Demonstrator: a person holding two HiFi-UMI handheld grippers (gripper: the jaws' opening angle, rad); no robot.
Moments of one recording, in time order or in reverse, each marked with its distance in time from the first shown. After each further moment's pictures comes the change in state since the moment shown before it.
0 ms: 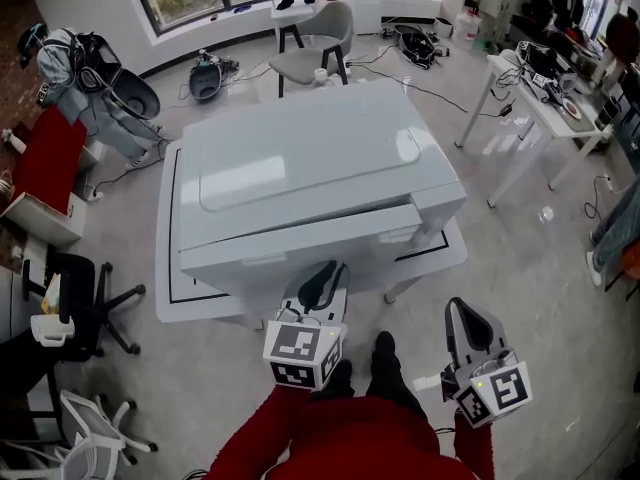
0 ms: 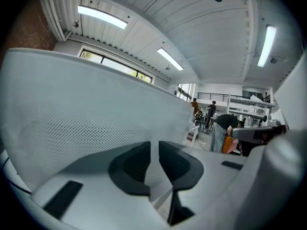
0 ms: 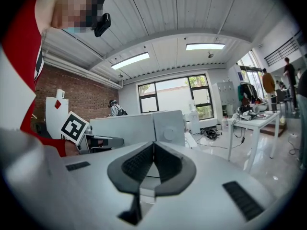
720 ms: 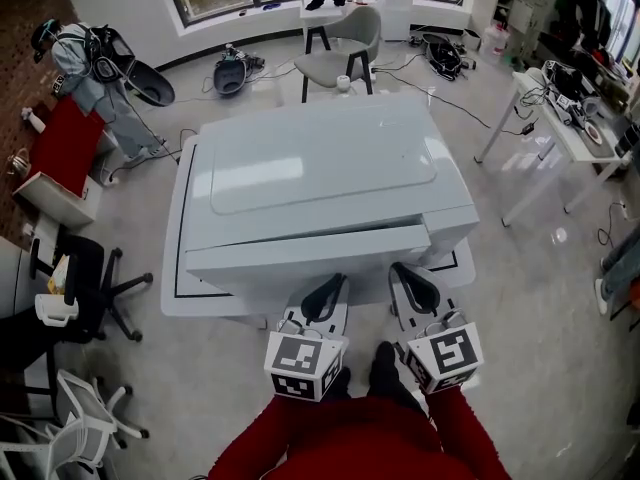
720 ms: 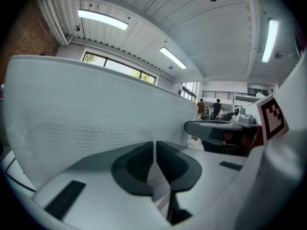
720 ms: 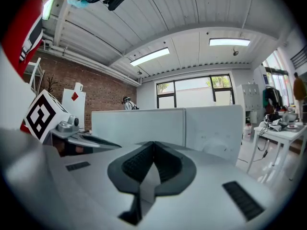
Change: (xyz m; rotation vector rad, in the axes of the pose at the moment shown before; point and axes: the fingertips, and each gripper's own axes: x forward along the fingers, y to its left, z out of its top) left arm -0.001 0.004 0.000 0.000 0.004 0.067; right arm 0.124 0.048 0.009 -0.149 0.018 0.194
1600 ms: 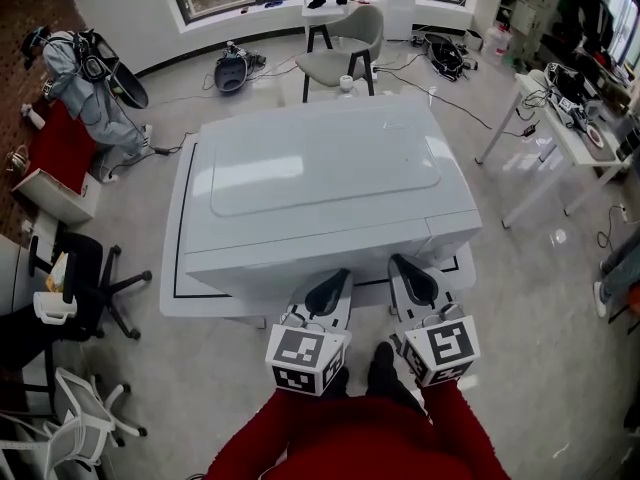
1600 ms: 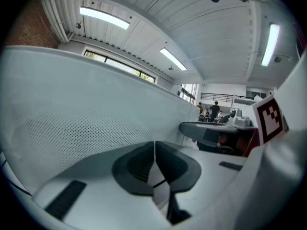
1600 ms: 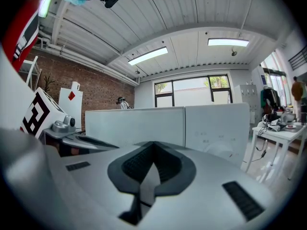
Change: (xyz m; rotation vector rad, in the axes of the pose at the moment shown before) left arm 0.013 0.002 0.005 -0.027 -0.009 -0.025; right arm 0.018 -0.008 0.005 0.003 -0.001 -0.025
